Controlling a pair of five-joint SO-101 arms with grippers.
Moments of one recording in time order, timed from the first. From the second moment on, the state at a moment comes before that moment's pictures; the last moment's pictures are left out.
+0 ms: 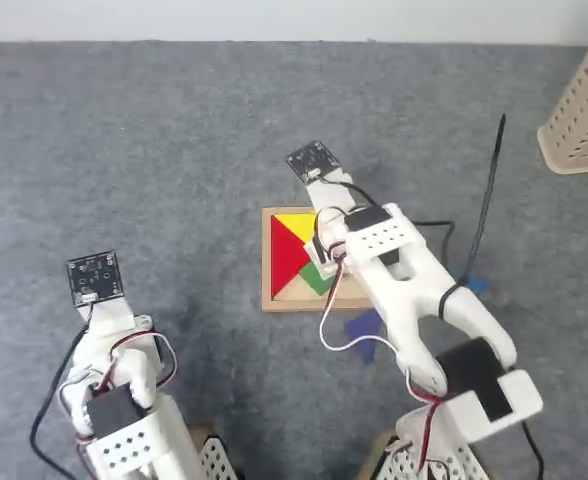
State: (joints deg) left arm -31.6 -103.7 97.1 72.0 -4.0; right arm -27.3 2.6 29.2 48.9 8.3
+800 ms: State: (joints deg) left arm -31.6 -103.7 97.1 72.0 -4.0; right arm -28.9 4.7 27.2 49.1 4.1
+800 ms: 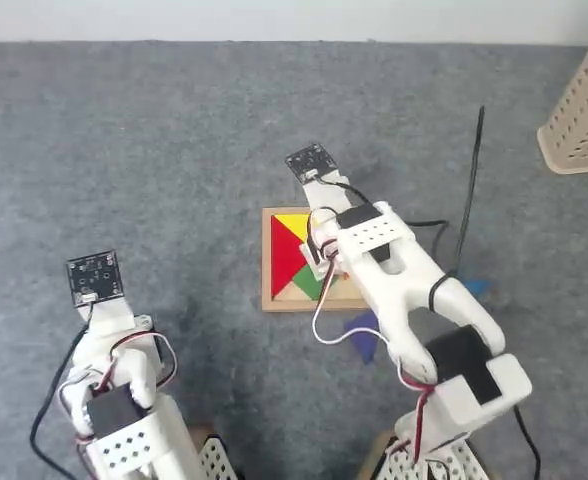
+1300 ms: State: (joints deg) left arm -31.6 -103.7 97.1 72.0 -4.0; right arm -25.3 -5.9 30.7 48.7 4.0
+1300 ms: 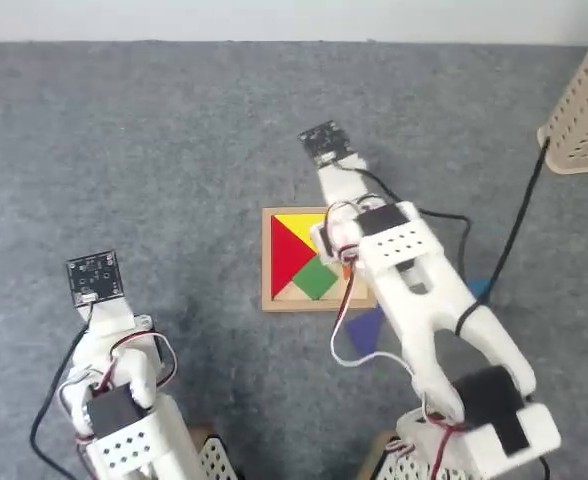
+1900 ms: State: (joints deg) left arm -31.6 -103.7 97.1 72.0 -4.0; right arm -23.5 4.7 27.6 48.5 4.0
